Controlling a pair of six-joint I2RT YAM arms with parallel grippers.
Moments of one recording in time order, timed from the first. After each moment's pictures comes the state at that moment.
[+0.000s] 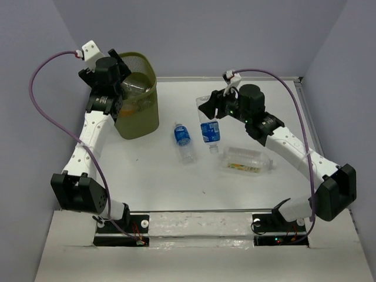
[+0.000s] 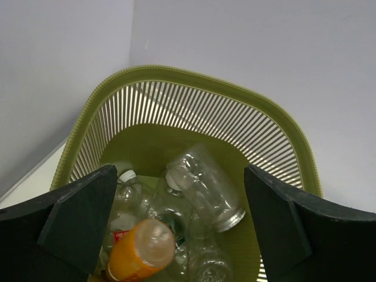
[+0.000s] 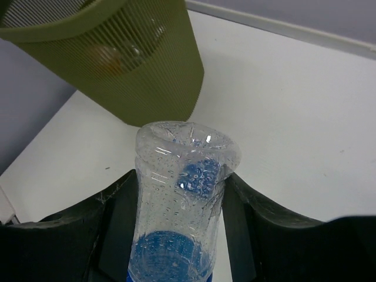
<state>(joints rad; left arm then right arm) -0.14 1.45 1.50 -0.24 -0.58 -0.43 0.56 1.40 1.22 -0.03 -0.22 0.27</state>
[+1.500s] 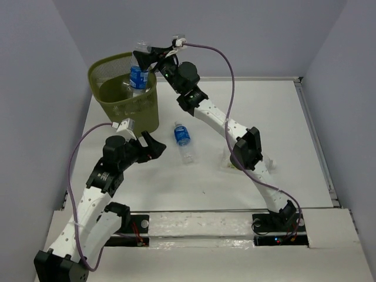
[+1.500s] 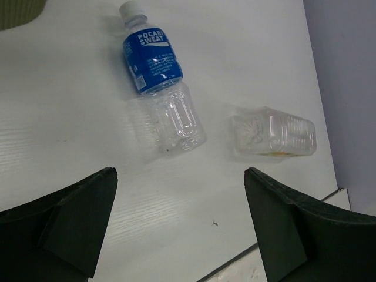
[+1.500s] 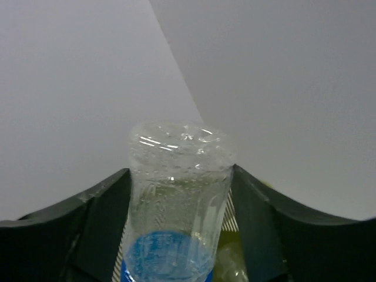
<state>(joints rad) -0.27 0.68 0.58 -0.32 0.24 -0.62 0.77 2.48 2.57 0.45 0.04 0.40</state>
